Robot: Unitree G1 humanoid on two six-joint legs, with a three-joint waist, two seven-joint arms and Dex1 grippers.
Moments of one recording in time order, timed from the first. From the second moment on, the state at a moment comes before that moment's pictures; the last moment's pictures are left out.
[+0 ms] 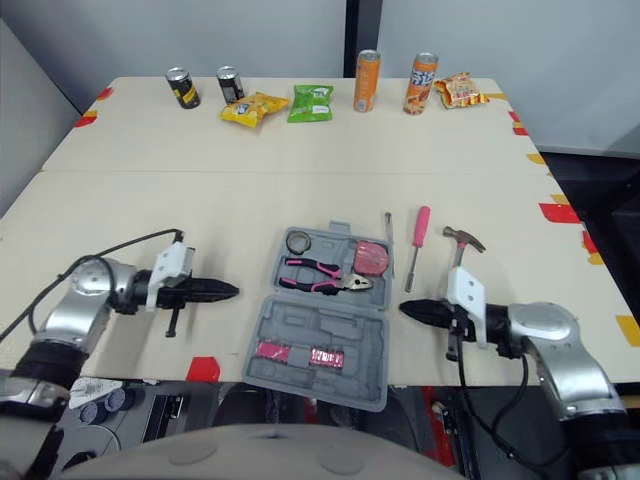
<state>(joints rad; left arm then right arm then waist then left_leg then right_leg) -0.23 0.64 -0.11 0.36 -0.25 -0.11 -1.45 0.11 -0.72 0.00 -0.02 0.27 0.02 1.20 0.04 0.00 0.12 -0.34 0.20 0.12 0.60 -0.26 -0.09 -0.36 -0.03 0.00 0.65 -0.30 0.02</state>
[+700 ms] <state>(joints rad) -0.34 0.53 -0.19 0.48 -0.18 -0.15 -1.42 0.07 -0.72 0.09 0.00 0.21 0.01 1.17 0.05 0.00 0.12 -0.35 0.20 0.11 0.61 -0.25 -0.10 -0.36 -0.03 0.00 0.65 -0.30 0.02</state>
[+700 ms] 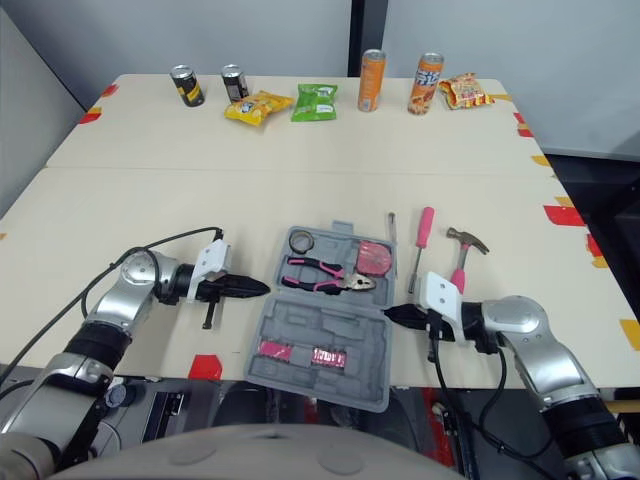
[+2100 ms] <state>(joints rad) -0.27 0.60 -0.12 0.39 -0.18 -0.06 -1.29 -0.16 -0.56 0.21 0.12 0.13 0.06 1.08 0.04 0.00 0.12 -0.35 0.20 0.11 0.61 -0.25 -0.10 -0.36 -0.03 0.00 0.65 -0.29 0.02</state>
